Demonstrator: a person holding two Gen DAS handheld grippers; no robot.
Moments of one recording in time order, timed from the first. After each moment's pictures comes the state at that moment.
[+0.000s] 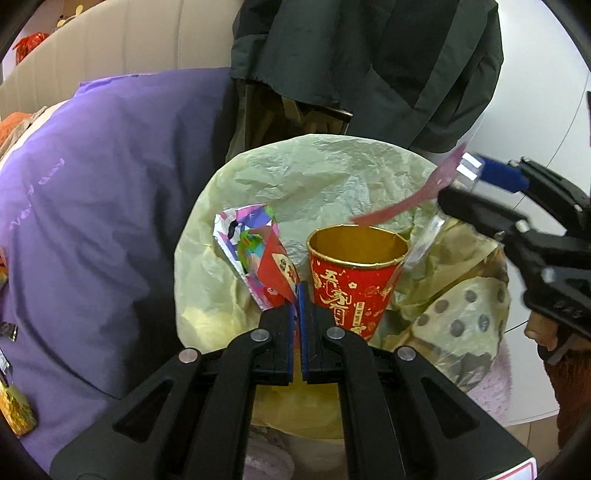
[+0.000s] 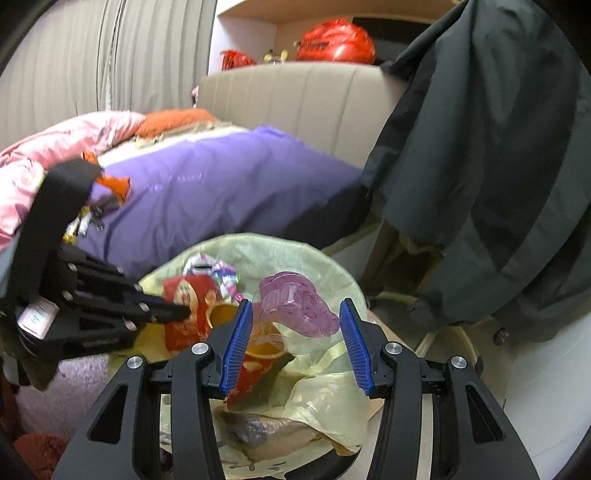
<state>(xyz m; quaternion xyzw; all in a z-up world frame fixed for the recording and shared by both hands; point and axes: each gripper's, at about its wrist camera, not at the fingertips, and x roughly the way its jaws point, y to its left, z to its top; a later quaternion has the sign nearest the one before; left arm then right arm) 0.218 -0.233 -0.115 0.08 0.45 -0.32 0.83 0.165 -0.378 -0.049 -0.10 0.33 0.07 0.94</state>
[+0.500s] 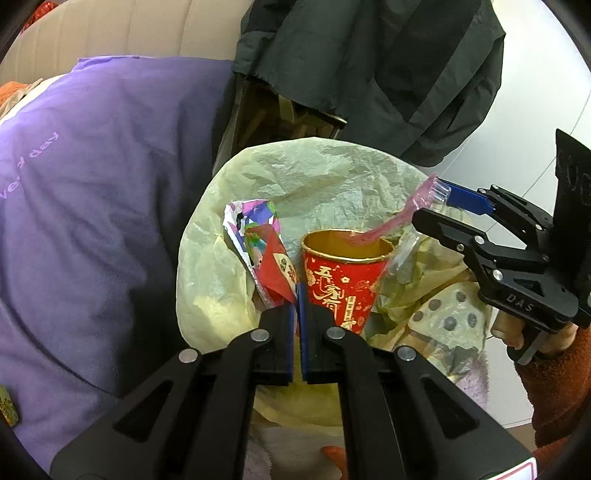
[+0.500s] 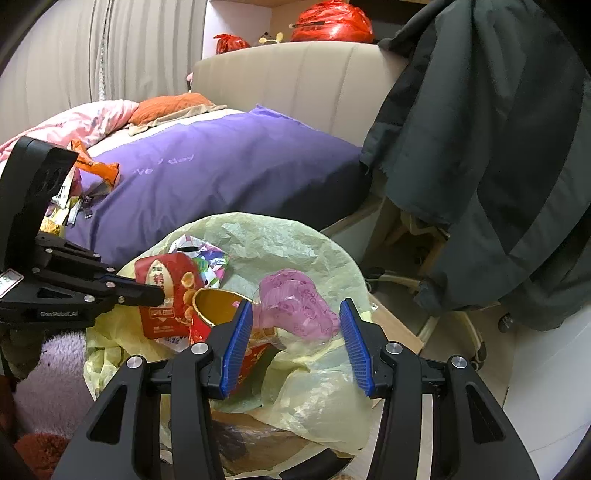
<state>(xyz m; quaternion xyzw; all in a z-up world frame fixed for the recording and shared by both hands) 0.222 -0.214 -0.113 0.02 0.46 -0.35 0.82 0.180 -0.387 -0.065 -0.08 0.36 0.07 0.93</state>
